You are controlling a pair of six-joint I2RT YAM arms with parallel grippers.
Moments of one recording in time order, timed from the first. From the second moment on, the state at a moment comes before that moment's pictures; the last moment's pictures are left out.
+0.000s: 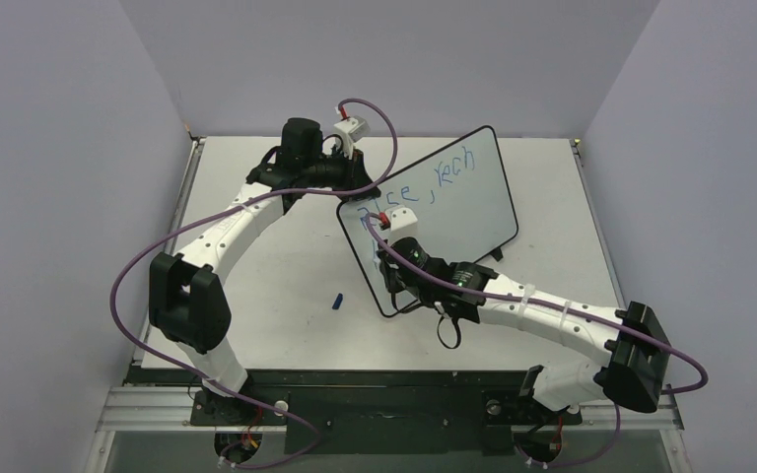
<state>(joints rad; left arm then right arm) -0.42 1.72 1.54 -0.35 0.68 -0.09 1.04 1.34 1.03 -0.34 0.40 0.41</state>
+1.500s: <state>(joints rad) -0.42 1.71 1.53 -0.34 0.68 -0.08 1.03 1.34 1.00 -0.38 0.42 0.45</state>
